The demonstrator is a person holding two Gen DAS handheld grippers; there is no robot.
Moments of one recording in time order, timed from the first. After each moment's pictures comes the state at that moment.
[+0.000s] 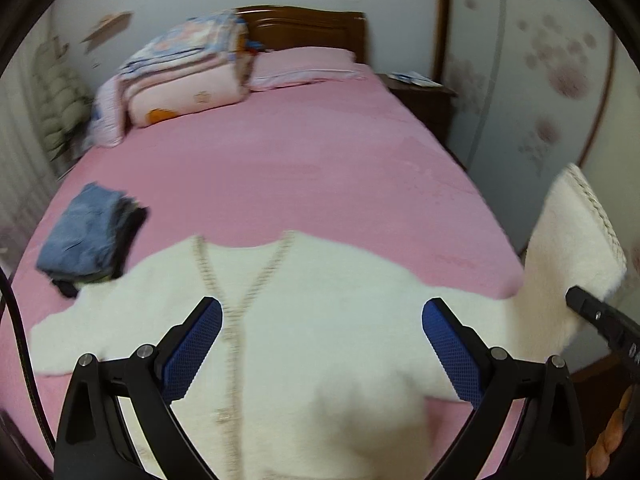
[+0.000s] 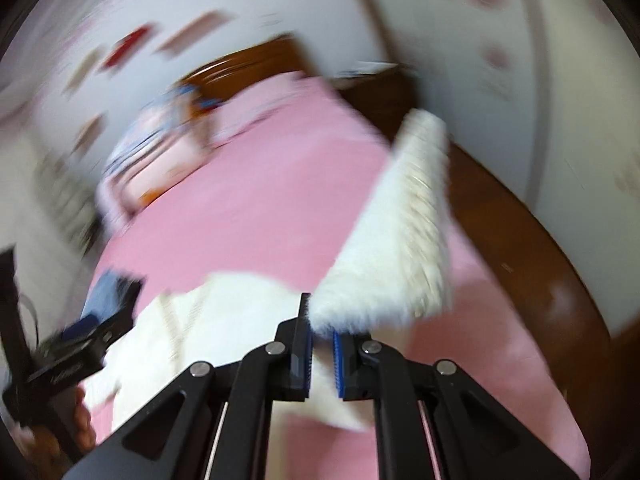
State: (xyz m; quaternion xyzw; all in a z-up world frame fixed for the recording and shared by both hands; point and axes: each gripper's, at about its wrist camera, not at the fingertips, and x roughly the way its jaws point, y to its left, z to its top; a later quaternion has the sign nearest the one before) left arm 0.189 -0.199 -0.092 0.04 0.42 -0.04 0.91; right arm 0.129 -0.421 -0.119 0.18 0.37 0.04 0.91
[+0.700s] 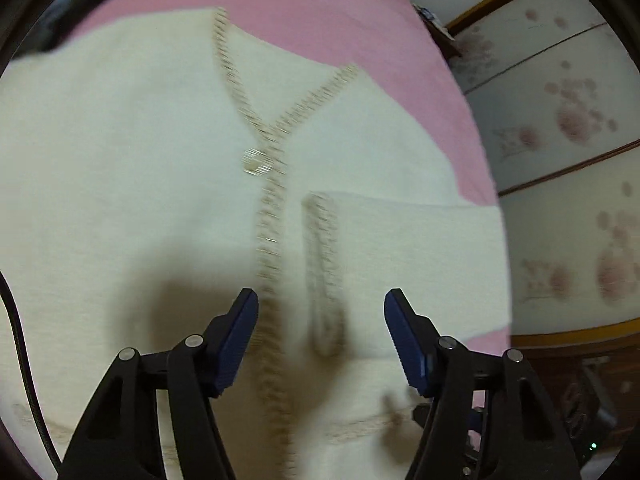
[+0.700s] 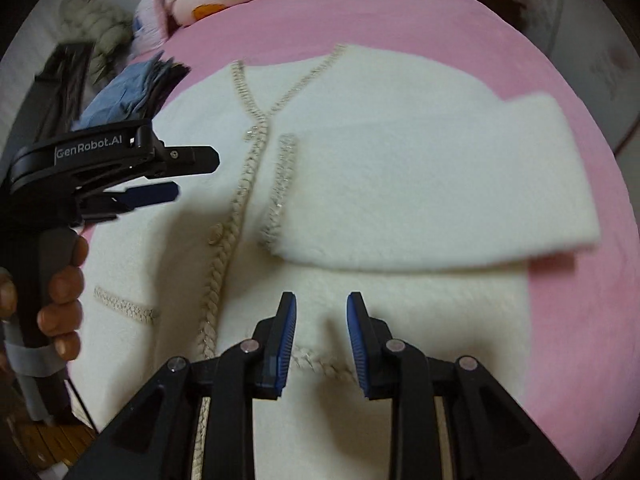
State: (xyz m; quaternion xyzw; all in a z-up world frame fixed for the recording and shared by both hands) left arm 0.188 -0.022 -0.275 -0.21 0.60 -0.19 0.75; right arm 0.098 -0.191 -0.265 0.10 0.57 0.06 0.81
